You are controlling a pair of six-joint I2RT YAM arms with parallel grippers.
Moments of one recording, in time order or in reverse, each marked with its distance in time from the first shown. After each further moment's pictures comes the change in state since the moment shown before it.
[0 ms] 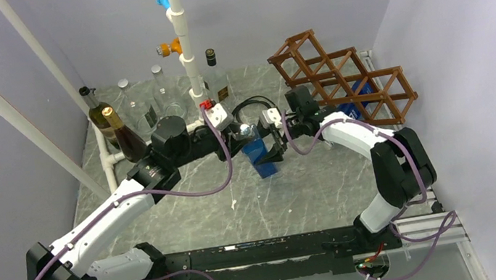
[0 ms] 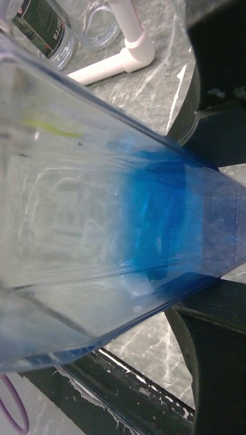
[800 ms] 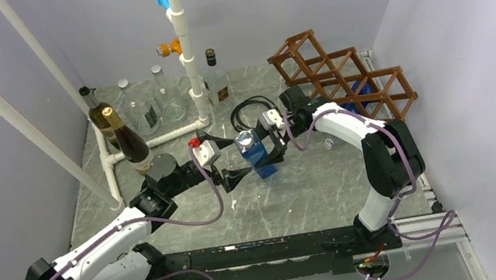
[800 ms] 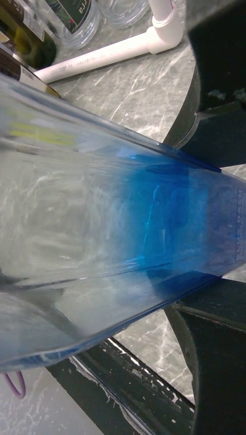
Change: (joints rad) left arm 0.002 -0.194 -0.415 0.349 0.001 -0.014; right arm 0.002 0.103 0.143 -0.351 -0.089 -0.315
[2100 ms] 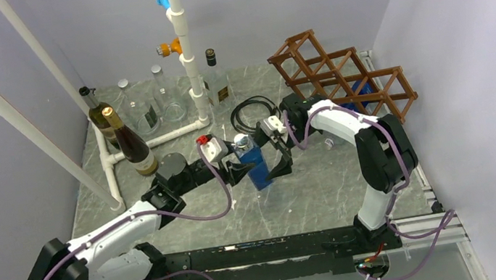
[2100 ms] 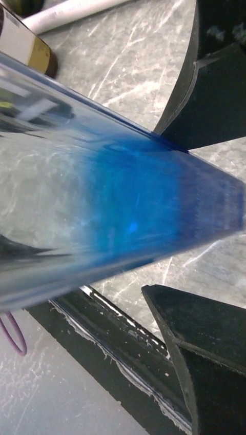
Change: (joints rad) left arm -0.032 0.161 -0.029 0.212 -0.014 -0.053; right arm 0.000 0.066 0.061 -0.378 -0.015 -0.298
